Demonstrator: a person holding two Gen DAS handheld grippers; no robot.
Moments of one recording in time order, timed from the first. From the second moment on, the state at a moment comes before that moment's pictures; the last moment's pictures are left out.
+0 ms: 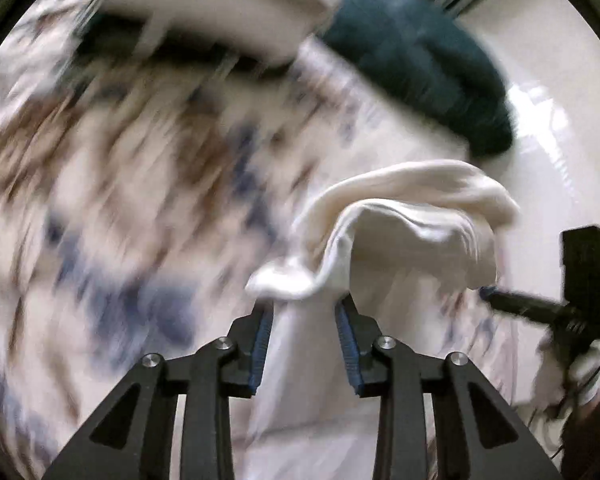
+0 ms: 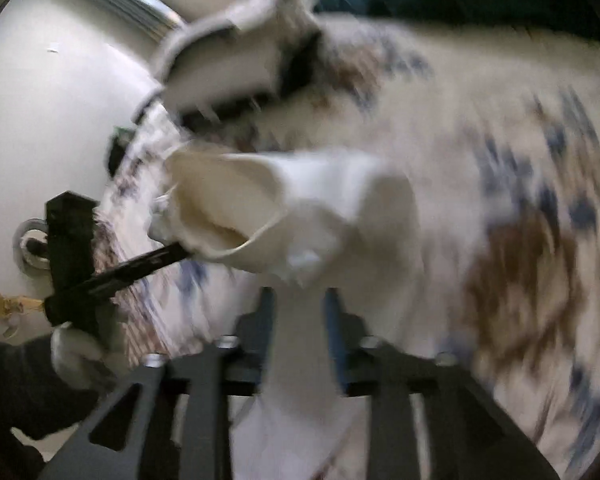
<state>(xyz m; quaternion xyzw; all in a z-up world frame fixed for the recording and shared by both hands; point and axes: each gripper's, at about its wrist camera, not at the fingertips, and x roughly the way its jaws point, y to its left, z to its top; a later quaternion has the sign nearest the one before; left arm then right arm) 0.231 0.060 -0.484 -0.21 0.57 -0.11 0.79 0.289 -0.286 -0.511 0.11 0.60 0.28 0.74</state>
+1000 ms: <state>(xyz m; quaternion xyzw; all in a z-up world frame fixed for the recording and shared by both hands) 0.279 0.056 -0.495 -0.22 0.61 -0.11 0.75 0.270 -0.327 -0.577 0.36 0.65 0.13 0.66</state>
